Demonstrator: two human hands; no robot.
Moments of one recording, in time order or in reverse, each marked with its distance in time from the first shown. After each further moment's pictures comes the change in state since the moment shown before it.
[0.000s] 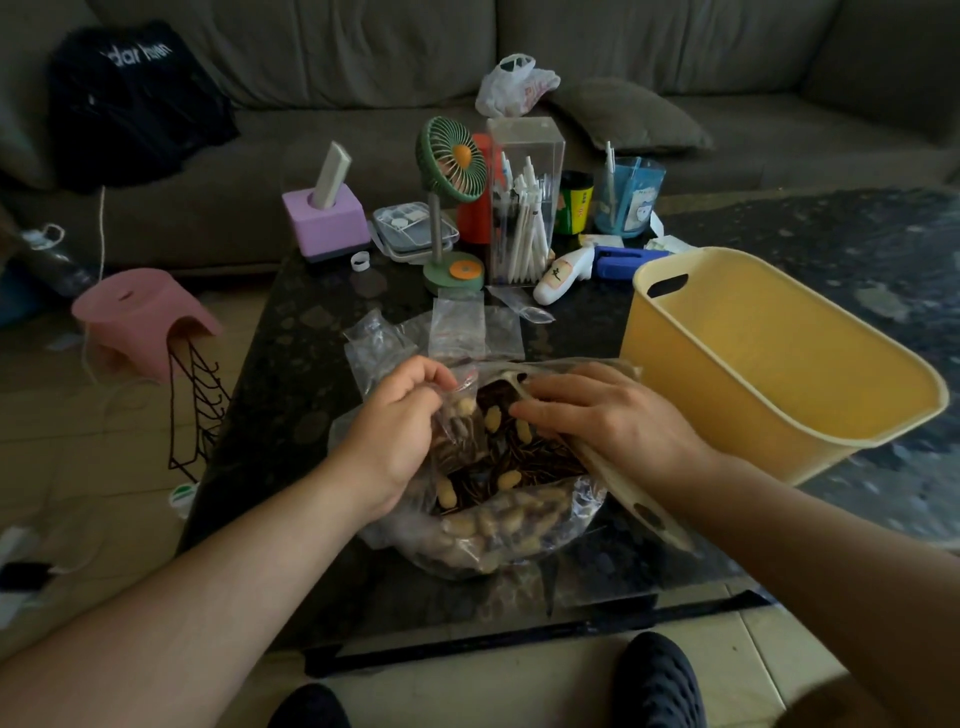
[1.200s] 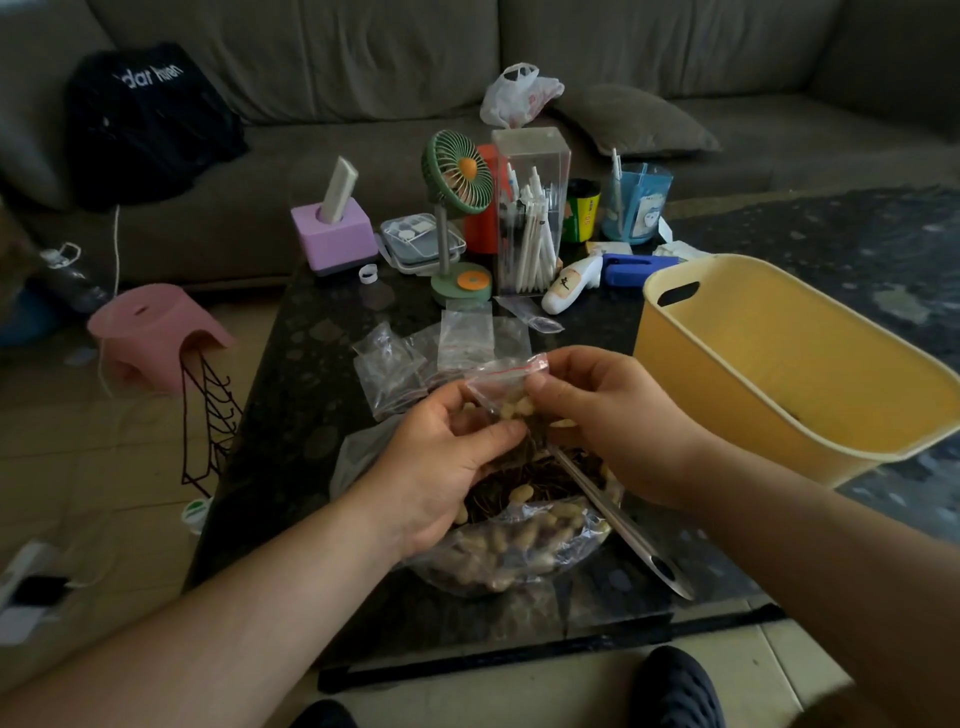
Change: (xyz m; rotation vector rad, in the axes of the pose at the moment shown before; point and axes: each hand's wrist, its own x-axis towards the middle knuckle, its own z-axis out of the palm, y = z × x) left_hand -0.016 0.016 0.021 -0.467 -0.212 -0.153; right_hand 0.035 -0.039 -0.028 1.341 0.131 0.708
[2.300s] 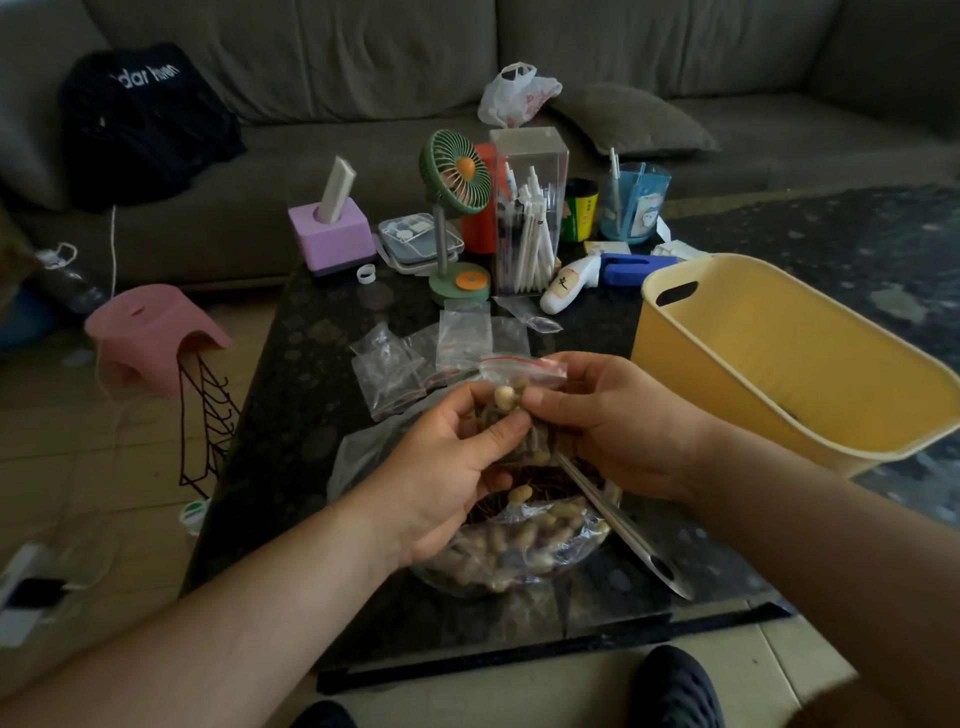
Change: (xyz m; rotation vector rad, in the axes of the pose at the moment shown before) left_hand -0.006 0.005 0.003 0.003 -0.099 -0.072; right_hand 0.003 -0.004 -0.003 0.279 -0.147 0.164
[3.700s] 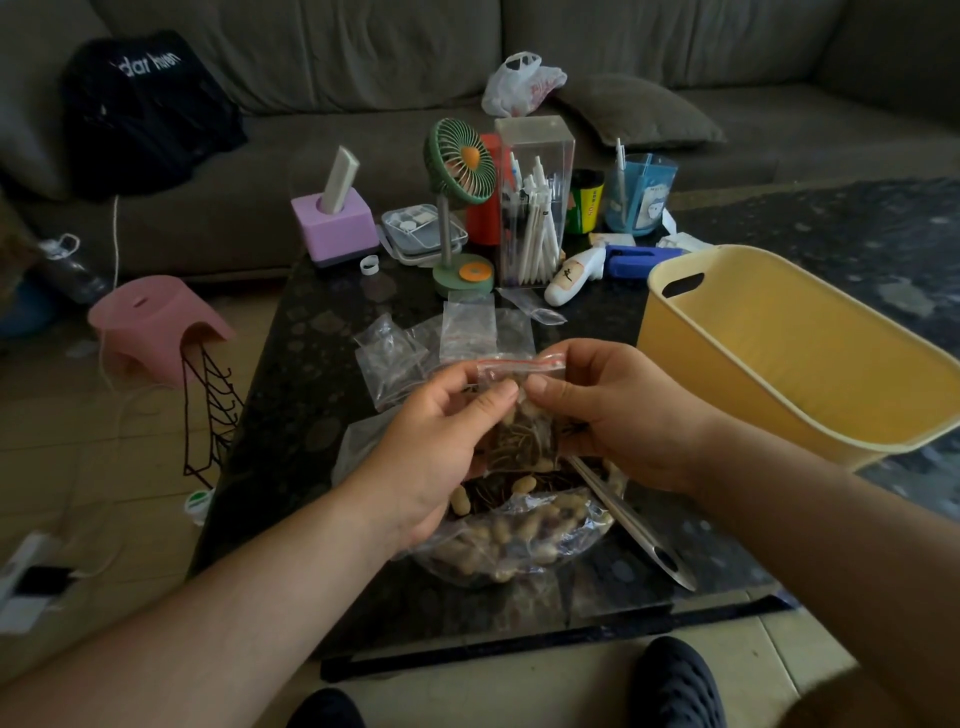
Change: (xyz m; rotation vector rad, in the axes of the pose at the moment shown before) left_hand -0.004 0.007 -0.003 0.196 0.132 0.081; right_hand -0.002 -0.004 0.005 -0.133 0.045 -0.025
